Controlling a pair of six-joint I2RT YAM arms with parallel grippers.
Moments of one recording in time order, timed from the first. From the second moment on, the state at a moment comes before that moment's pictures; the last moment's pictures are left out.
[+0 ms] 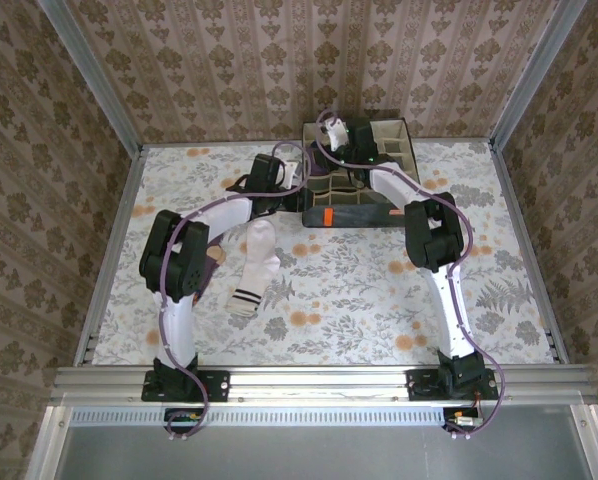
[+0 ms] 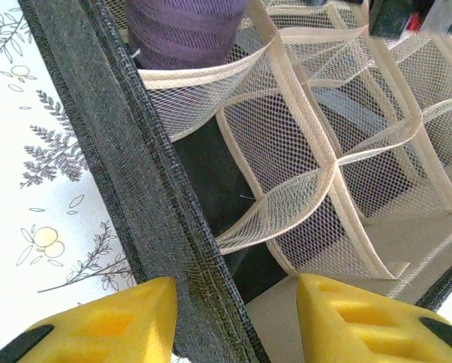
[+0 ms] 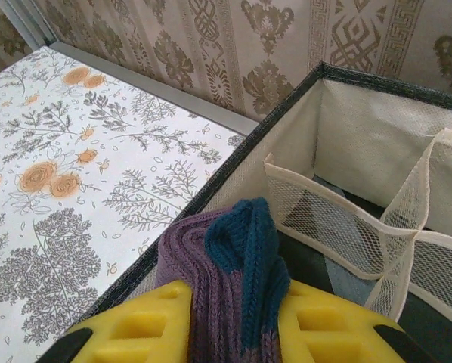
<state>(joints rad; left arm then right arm) -0.49 2.03 1.42 -0.14 0.39 -0.28 0.29 2.42 2.01 -0.09 -0.35 -0.06</state>
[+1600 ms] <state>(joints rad) -0.36 1.51 1.01 -0.37 0.24 -0.25 0.43 1.90 1.60 -0.30 -0.34 0.14</state>
